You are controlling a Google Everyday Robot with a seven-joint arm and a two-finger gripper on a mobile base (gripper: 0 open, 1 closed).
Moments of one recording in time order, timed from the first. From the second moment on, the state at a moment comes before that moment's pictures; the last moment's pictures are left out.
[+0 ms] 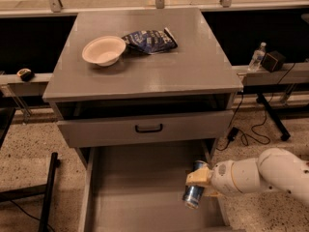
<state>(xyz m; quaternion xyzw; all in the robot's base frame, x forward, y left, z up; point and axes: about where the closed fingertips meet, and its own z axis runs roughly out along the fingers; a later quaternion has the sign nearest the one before) 0.424 -0.139 0.602 -0.92 0.15 -0.07 0.36</state>
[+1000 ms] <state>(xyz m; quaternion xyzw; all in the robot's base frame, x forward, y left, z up) 0.483 -0.156 0.785 -0.83 0.07 -0.20 0.51</state>
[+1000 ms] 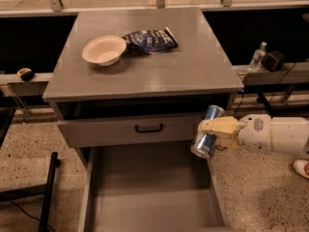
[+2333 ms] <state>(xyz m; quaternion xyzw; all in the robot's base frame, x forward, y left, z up) 0.555 -0.090 0.796 -0.87 0.07 -0.16 0.47</state>
